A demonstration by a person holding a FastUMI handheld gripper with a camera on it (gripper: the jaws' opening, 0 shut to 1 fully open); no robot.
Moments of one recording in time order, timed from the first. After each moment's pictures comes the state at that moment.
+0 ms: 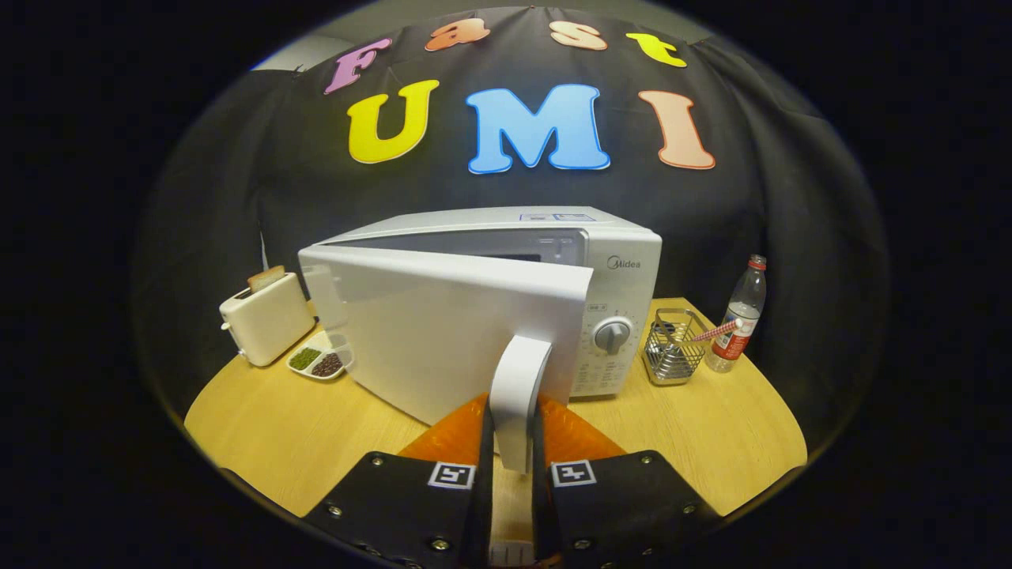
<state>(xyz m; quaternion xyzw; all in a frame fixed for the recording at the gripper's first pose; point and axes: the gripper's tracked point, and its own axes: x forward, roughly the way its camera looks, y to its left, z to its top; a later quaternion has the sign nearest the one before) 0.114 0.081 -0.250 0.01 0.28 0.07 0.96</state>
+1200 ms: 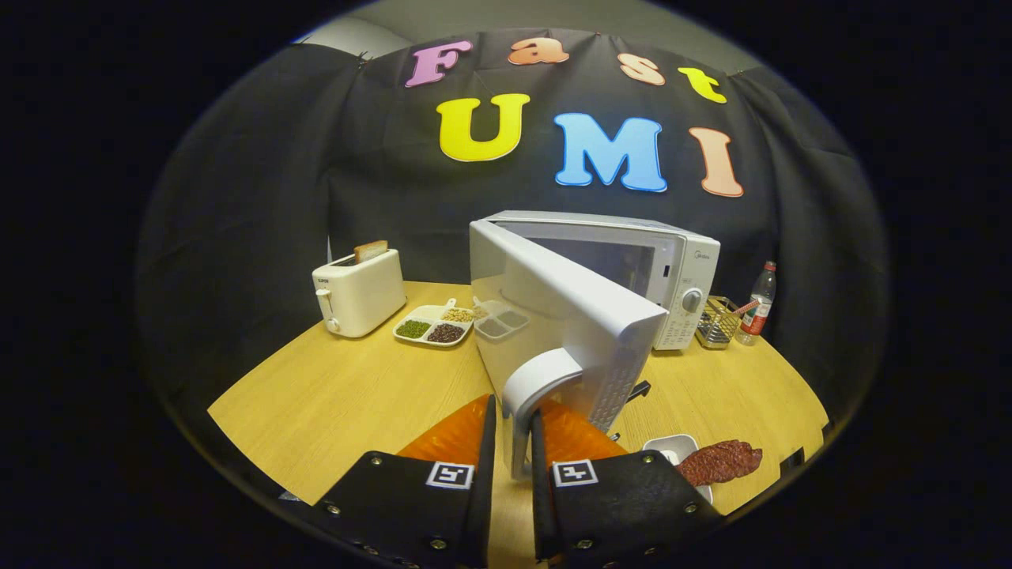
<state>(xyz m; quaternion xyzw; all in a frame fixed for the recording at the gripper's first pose) -0.033 0.257 -0.230 -0.02 0.25 0.10 0.96</state>
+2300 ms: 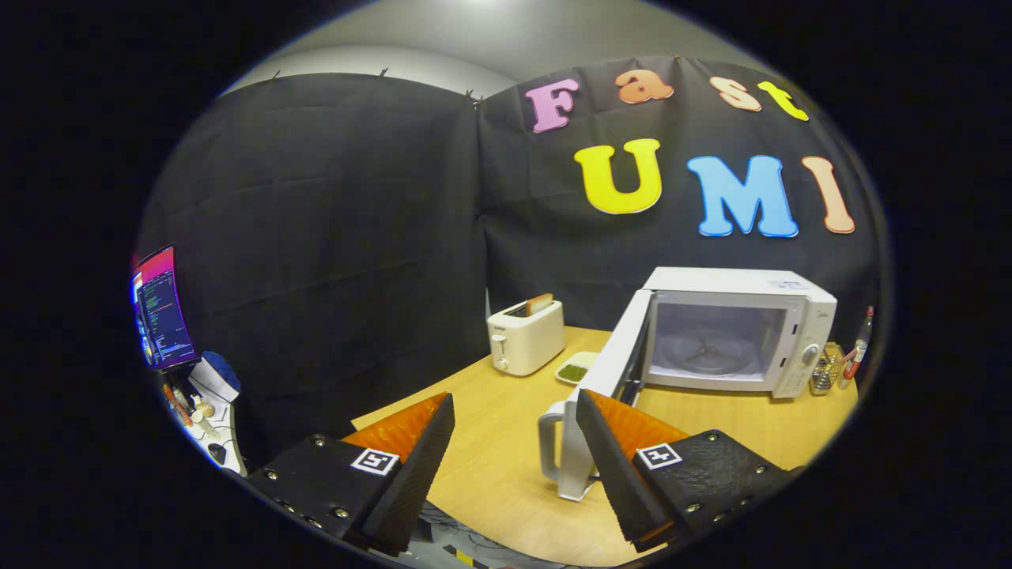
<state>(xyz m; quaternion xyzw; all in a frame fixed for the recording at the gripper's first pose) -0.102 0.314 -0.109 0.04 0.17 0.35 0.92</state>
